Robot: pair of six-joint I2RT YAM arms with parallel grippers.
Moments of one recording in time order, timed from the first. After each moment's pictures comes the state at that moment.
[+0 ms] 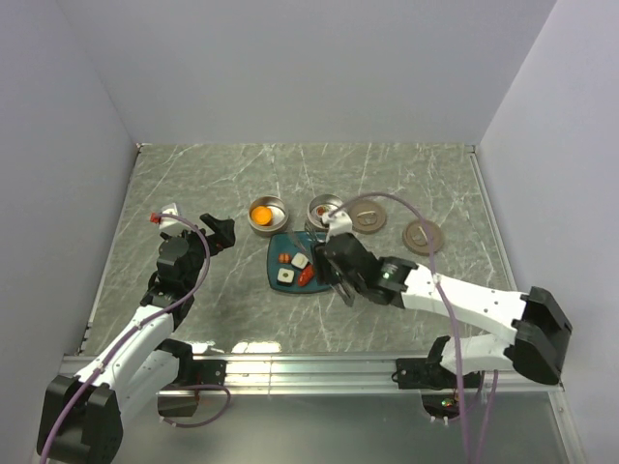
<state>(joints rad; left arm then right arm) -0.24 0.84 0.33 0.36 -0.16 -0.56 0.98 1.29 0.92 -0.29 0.34 0.46</state>
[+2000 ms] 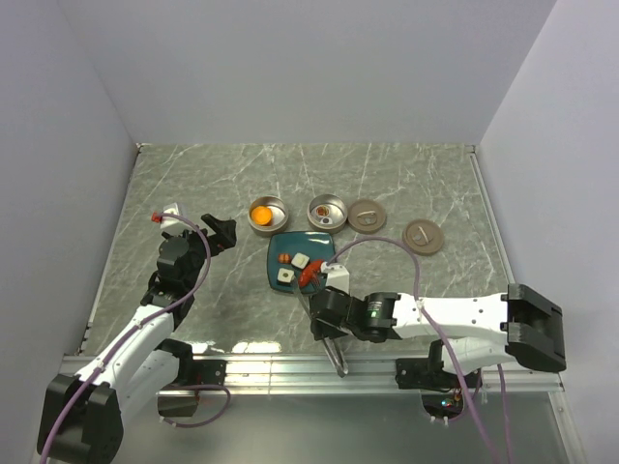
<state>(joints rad) -0.24 0.84 0.33 0.36 -0.13 -0.56 1.29 1.28 0.72 -0.44 0.32 0.95</state>
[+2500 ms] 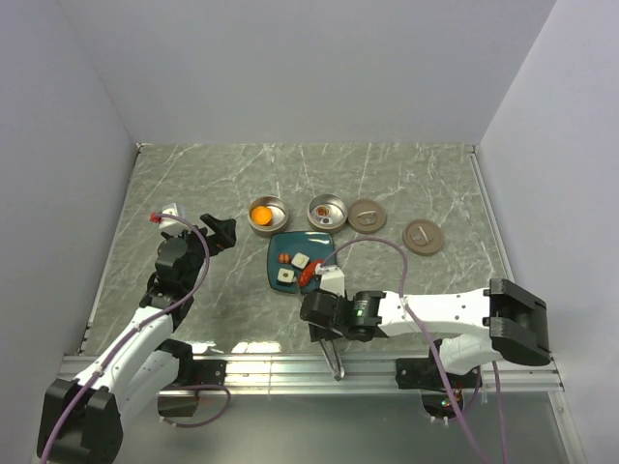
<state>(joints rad) -0.24 0.82 0.33 0.36 -0.12 -0.56 1.31 1.38 0.79 -0.55 0.34 1.02</state>
